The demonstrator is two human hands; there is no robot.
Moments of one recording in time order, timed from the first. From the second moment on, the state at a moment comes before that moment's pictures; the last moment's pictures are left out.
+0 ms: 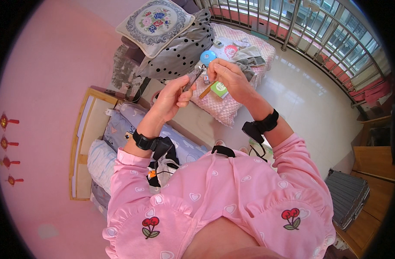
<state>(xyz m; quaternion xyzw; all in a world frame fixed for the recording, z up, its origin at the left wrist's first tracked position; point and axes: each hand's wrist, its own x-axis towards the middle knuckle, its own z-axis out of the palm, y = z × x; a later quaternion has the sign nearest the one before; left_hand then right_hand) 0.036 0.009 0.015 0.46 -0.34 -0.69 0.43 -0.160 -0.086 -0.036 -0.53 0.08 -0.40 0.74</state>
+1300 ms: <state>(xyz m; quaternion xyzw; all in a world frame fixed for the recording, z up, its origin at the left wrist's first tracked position) 0.022 0.017 0.025 0.52 -0.49 -0.60 0.37 -0.168 -0.087 -0.035 -0.71 0.19 -0.43 0.53</state>
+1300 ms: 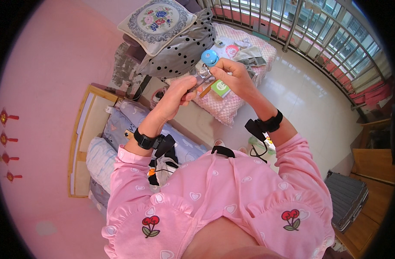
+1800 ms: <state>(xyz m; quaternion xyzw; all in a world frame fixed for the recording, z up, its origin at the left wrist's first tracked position) 0.021 0.015 0.021 0.53 -0.46 -0.60 0.38 -0.170 -0.084 -0.032 -0.72 0.18 -0.43 0.51</state>
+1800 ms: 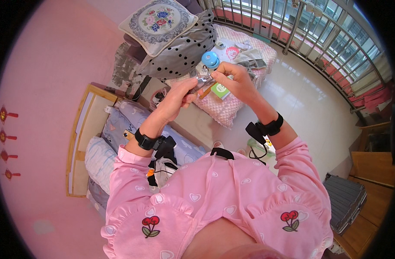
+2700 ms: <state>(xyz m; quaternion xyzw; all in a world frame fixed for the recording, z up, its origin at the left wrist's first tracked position) 0.009 0.011 0.015 0.53 -0.38 -0.62 0.44 -0.163 -0.074 -0.044 -0.63 0.20 -0.45 0.59</state>
